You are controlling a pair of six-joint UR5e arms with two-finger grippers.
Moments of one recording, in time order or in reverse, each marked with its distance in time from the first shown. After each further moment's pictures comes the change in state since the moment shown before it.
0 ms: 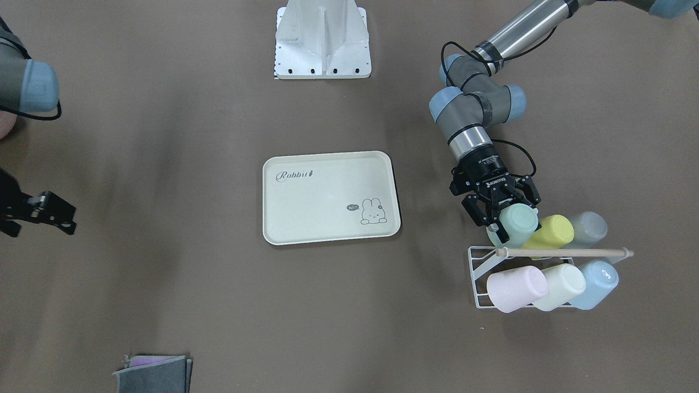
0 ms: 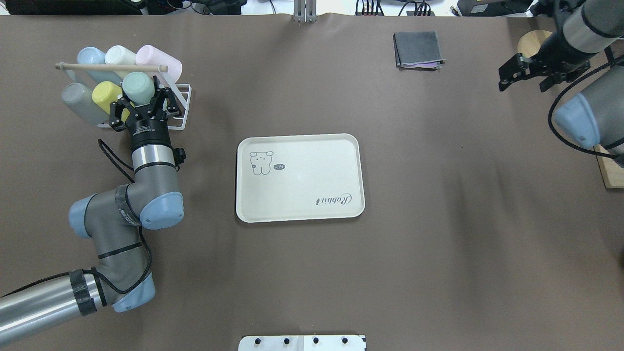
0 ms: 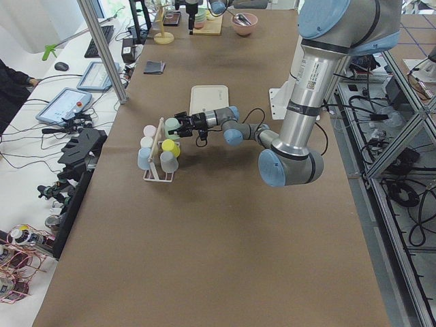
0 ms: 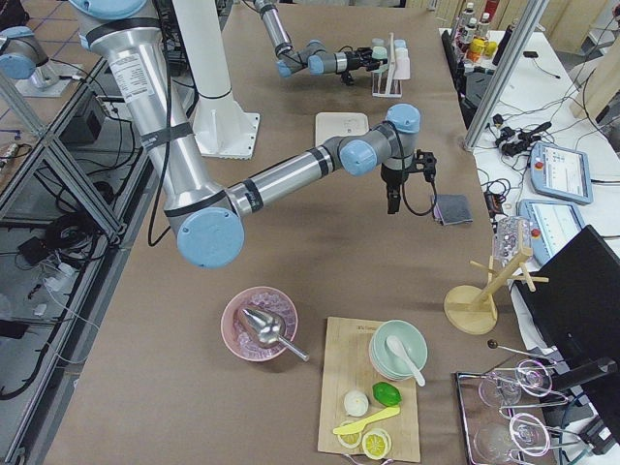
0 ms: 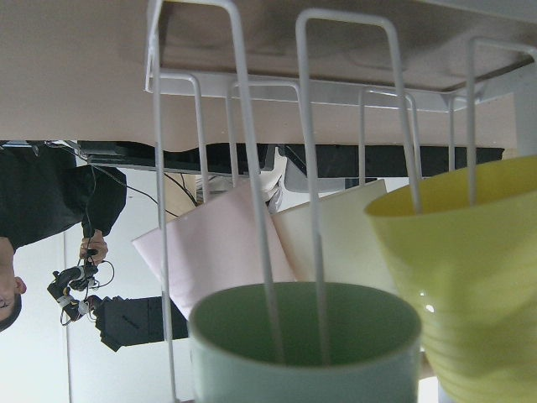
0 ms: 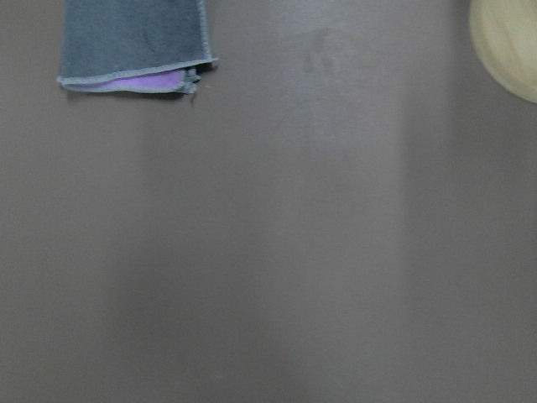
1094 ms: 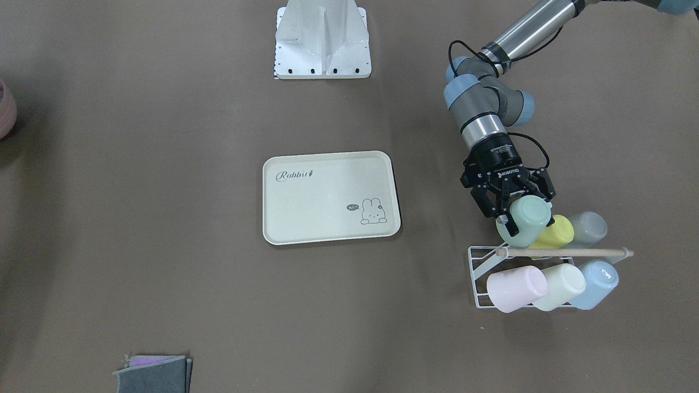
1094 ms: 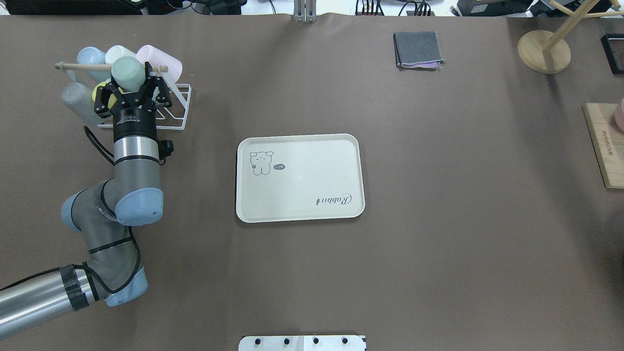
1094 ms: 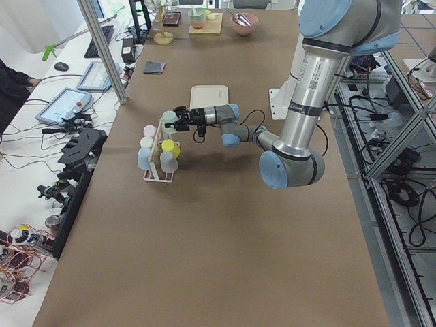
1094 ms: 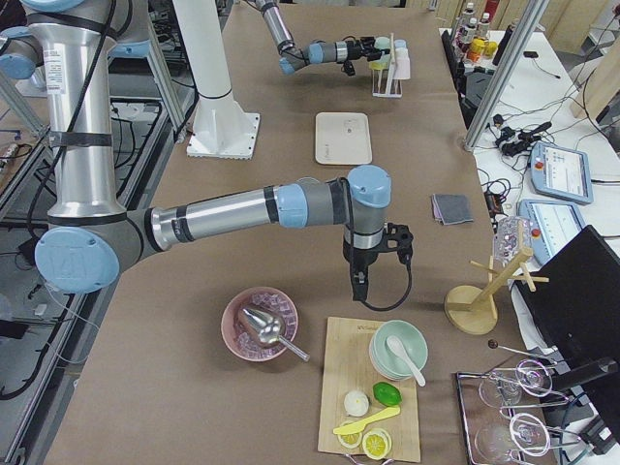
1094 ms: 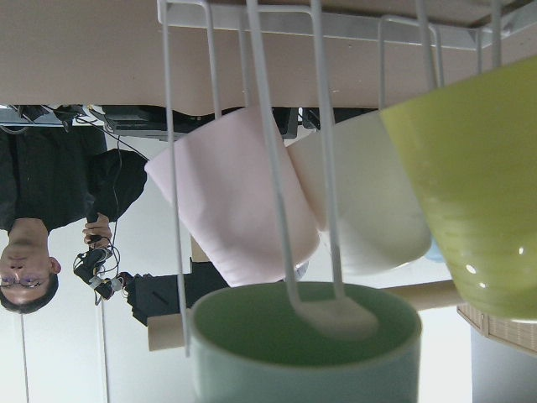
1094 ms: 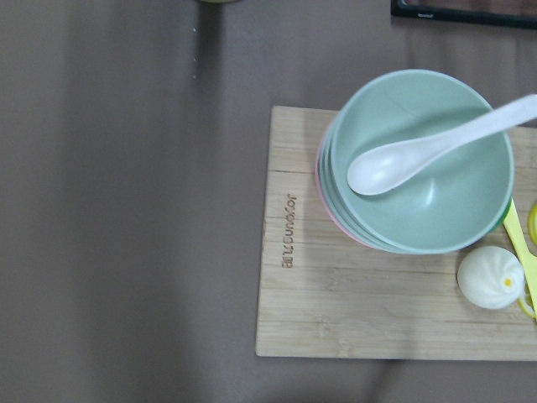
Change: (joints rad) left arm -0.030 0.023 -0.011 -0.348 -0.013 0.341; right arm 0.338 -0.348 0.126 -0.153 0.002 -0.506
